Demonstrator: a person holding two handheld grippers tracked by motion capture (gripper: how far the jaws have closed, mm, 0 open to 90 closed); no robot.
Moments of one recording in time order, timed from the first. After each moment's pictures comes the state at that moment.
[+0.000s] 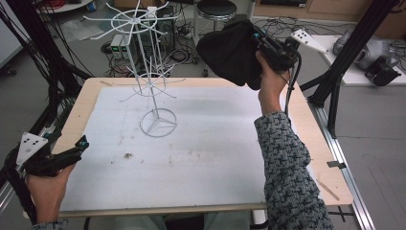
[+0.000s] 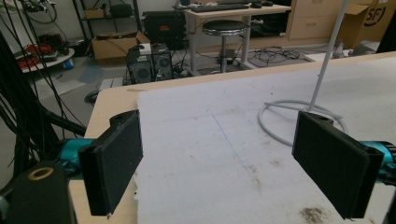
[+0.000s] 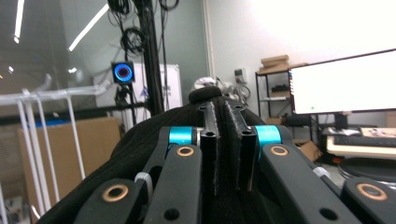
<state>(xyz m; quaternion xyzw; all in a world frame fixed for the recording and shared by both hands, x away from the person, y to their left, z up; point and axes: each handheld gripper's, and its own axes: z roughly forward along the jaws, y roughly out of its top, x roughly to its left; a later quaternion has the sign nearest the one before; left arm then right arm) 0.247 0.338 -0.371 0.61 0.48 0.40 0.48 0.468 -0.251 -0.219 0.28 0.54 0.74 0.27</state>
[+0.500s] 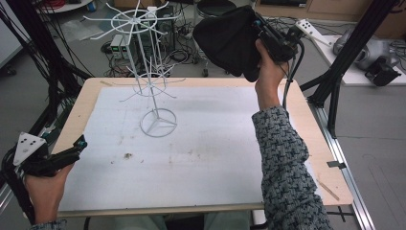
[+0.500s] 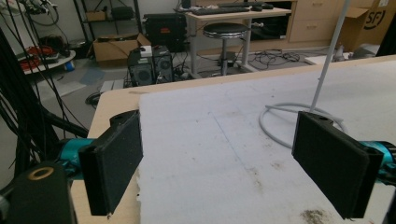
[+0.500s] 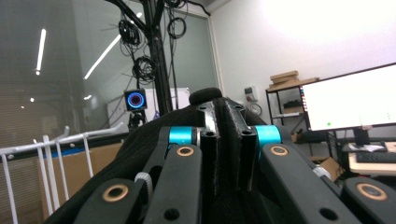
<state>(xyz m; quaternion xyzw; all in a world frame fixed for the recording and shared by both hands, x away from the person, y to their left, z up) 0.245 0.341 -0.369 0.61 0.48 0.40 0.49 0.473 -0.244 -0.198 0.28 0.51 0.78 0.24</state>
